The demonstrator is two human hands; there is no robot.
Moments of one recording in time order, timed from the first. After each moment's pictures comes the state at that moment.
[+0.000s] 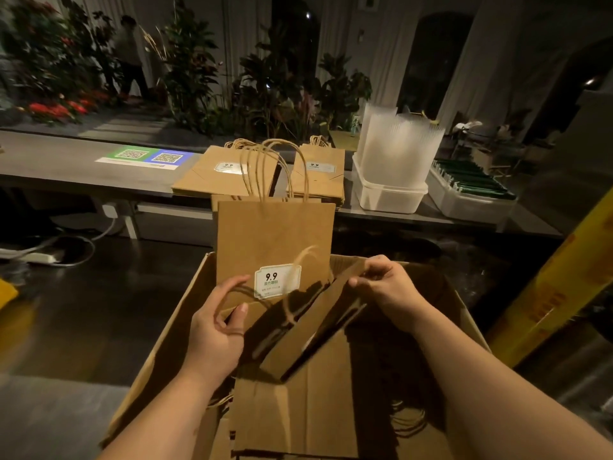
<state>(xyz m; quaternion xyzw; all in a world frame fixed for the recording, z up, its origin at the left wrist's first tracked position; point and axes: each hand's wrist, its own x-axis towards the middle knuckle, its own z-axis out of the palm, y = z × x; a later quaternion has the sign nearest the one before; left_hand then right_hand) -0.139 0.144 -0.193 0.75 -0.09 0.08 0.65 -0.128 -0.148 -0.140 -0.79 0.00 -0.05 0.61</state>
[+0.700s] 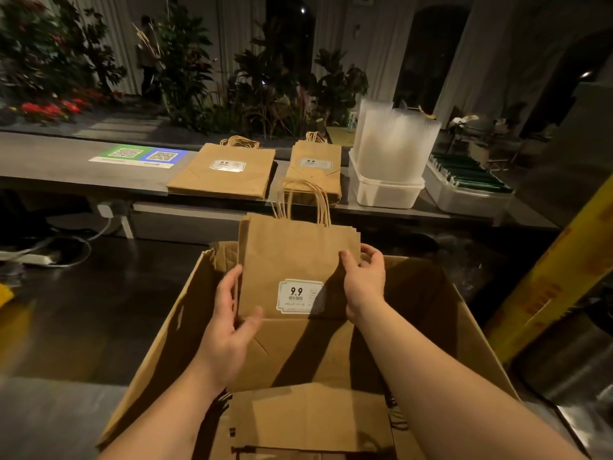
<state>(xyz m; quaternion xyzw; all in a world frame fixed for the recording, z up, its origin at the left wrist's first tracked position) -0.144 0.136 -0.193 0.71 -0.12 -0.03 0.69 -0.094 -0.091 -0.161 -0.61 0.24 -0.18 0.74</state>
